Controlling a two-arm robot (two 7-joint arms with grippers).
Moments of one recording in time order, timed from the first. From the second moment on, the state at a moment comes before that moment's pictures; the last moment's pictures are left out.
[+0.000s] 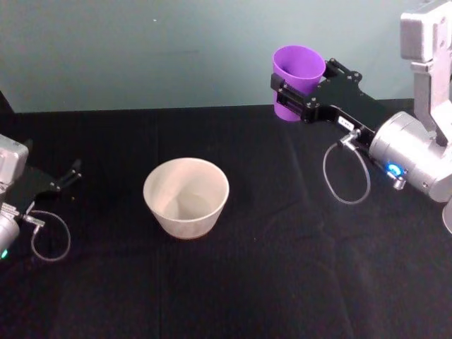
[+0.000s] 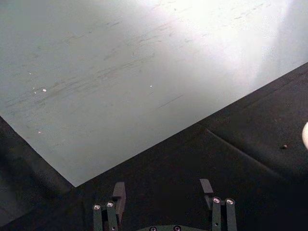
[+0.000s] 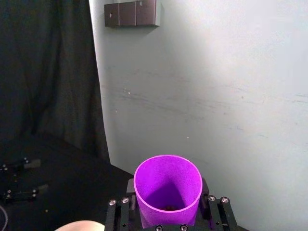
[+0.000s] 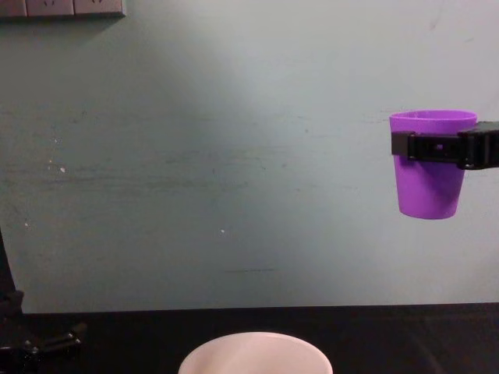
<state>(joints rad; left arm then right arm) -0.20 0.60 0.45 -1.41 -0.25 -0.12 0.03 0.15 0.46 -0.18 -1.88 0.37 0.27 0.28</state>
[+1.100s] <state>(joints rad) -0.20 0.60 0.45 -1.41 -0.25 -0.12 0.03 0.15 0.45 -0.18 -1.88 0.37 0.27 0.28</state>
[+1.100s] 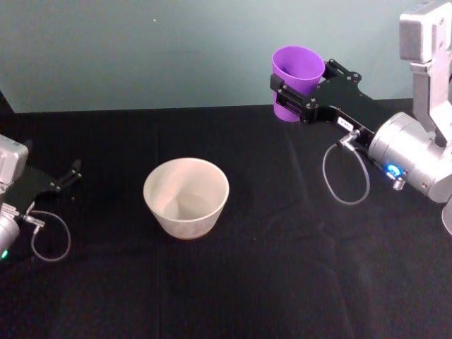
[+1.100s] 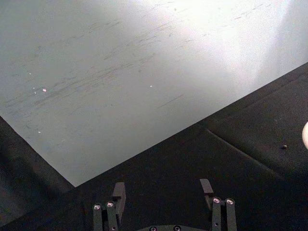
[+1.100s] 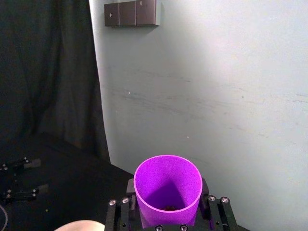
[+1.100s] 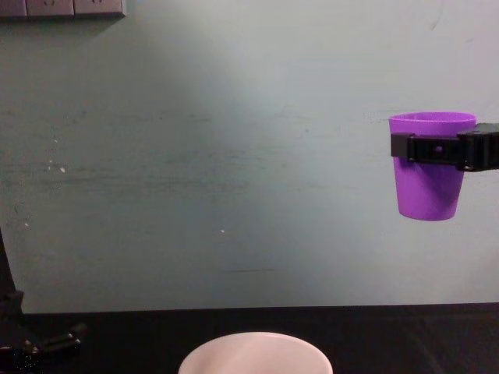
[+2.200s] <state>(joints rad) -0.20 0.60 0.45 -1.41 -0.25 -0.12 0.03 0.15 0.45 -0.18 -1.88 0.37 0.27 0.28</state>
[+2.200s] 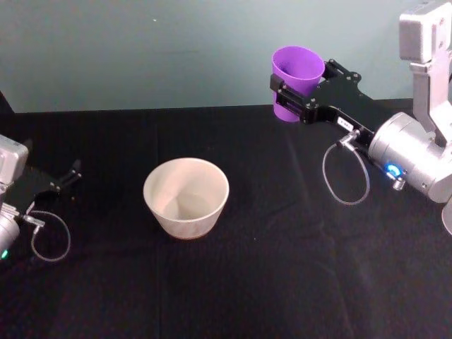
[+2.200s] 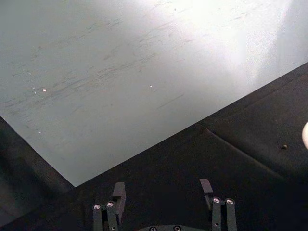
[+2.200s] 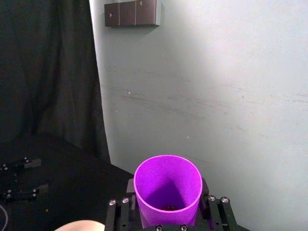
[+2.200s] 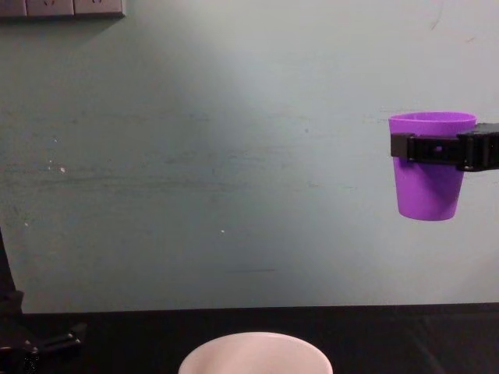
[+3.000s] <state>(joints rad) -0.20 0.60 0.45 -1.41 -0.25 -0.12 0.03 0.15 0.45 -0.18 -1.88 0.37 0.27 0.28</state>
